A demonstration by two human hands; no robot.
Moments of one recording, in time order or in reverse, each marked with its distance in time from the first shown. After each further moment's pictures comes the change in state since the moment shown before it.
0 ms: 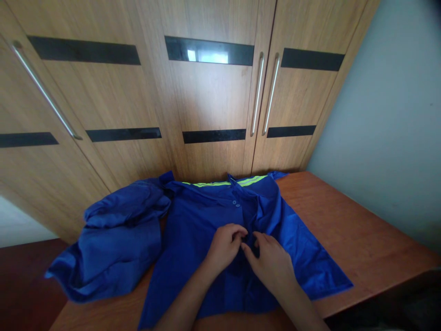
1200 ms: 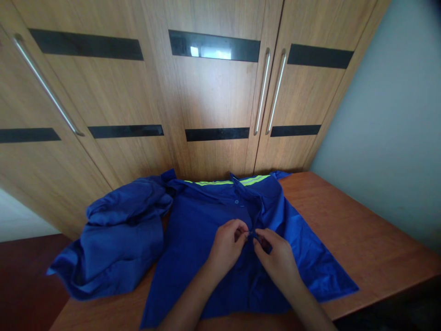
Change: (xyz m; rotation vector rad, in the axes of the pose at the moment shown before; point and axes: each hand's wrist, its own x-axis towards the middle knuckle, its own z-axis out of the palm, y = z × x) left_hand -0.003 0.004 0.003 -0.132 0.135 0.023; right_hand 0.009 0.008 -0.002 0.392 0.083 -0.067
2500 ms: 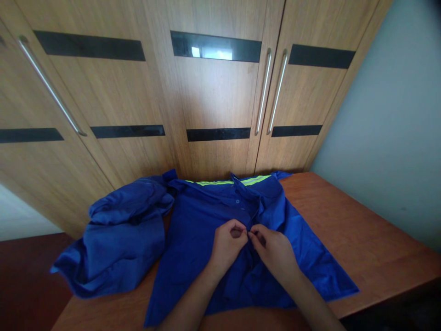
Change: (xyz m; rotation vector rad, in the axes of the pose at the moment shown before) left_hand 0.001 -0.001 0.006 -0.253 0.152 -0.185; right_hand 0.016 -0.008 -0.006 -0.214 -0.136 -0.019
